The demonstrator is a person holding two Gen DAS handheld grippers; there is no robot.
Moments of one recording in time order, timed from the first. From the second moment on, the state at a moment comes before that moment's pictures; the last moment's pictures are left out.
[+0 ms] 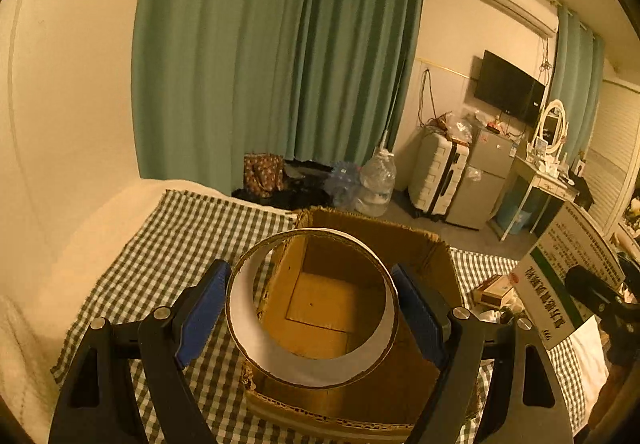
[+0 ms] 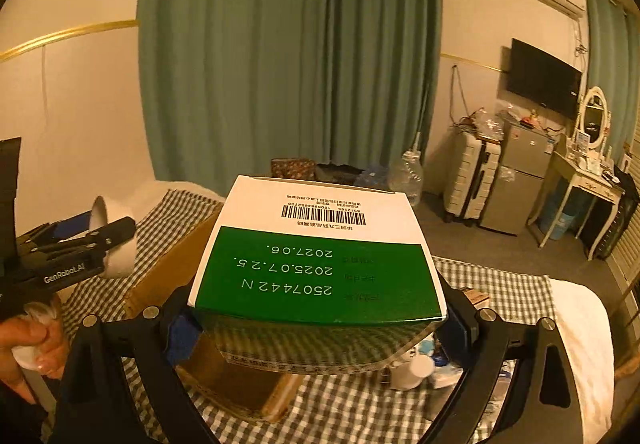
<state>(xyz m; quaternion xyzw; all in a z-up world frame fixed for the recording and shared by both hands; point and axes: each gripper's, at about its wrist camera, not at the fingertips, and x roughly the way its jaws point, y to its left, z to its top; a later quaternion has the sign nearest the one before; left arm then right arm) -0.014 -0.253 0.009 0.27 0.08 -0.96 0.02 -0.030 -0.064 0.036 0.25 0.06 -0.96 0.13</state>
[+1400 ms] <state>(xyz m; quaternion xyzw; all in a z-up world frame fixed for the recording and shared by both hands) -0.076 -0.227 -0.082 0.36 -0.01 -0.93 0.01 -0.136 -0.136 -0.072 0.35 0.10 -0.91 0.21</state>
